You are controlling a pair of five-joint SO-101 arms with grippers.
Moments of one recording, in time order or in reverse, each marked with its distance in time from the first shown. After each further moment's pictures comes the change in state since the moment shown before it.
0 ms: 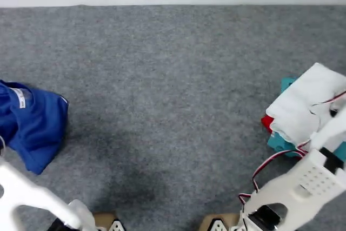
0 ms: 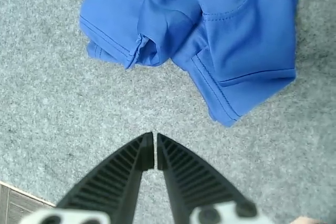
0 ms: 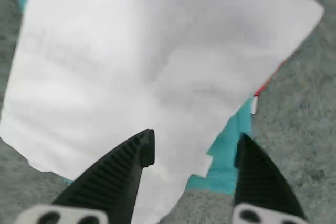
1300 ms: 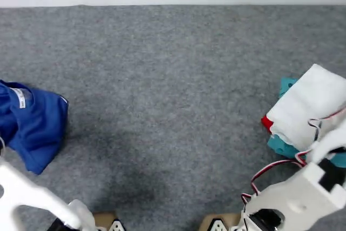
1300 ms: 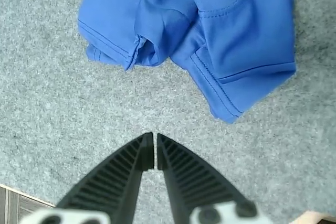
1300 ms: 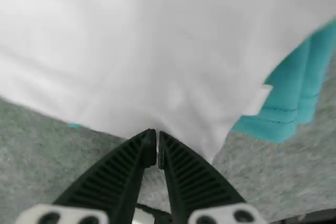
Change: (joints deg) left arm 0.0 0.0 0.0 0.2 -2.8; right arm 2.1 -11.9 28.0 -0.1 4.7
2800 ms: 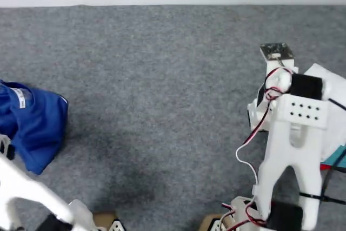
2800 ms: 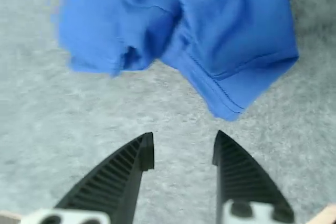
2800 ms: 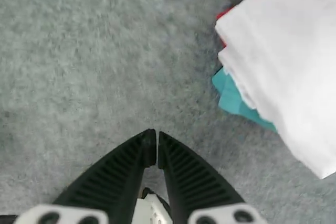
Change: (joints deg) left arm 0.6 6.0 5.2 -5.9 -7.8; right arm -33.8 -35.2 24.2 0.0 -7.6
